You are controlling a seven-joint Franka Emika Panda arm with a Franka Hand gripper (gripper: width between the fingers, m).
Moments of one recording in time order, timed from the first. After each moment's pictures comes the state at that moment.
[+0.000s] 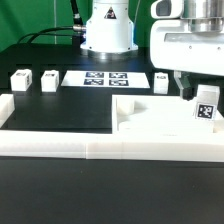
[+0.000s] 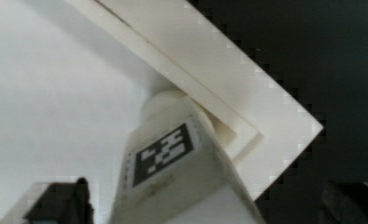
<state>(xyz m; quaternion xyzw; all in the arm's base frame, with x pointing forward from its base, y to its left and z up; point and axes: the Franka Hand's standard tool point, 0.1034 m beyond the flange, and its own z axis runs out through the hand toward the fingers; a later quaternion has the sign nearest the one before) 0.627 0.117 0.069 -0.93 0.36 -0.05 0.05</state>
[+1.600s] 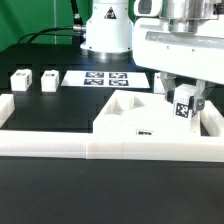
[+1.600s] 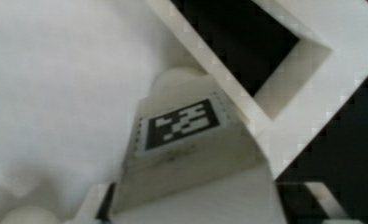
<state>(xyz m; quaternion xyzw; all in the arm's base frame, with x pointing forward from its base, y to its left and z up) 0.628 0.084 0.068 -0.88 0.47 -0.05 0.03</state>
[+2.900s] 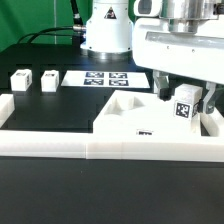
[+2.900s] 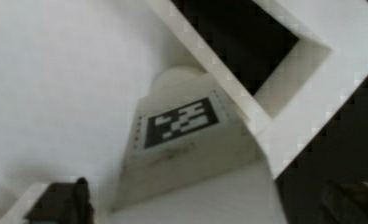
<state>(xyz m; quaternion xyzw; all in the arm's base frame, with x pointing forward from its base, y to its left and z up) 0.628 0.084 0.068 -0.88 0.47 -0.05 0.03</state>
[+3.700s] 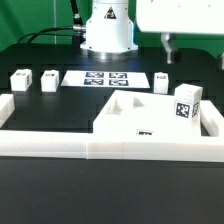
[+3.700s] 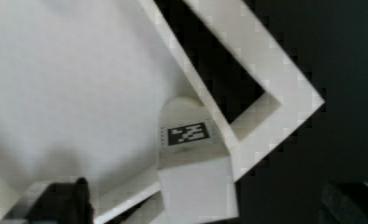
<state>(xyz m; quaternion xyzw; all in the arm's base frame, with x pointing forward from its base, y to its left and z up) 0.606 0.109 0.131 -0.92 0.38 -0.04 0.05</state>
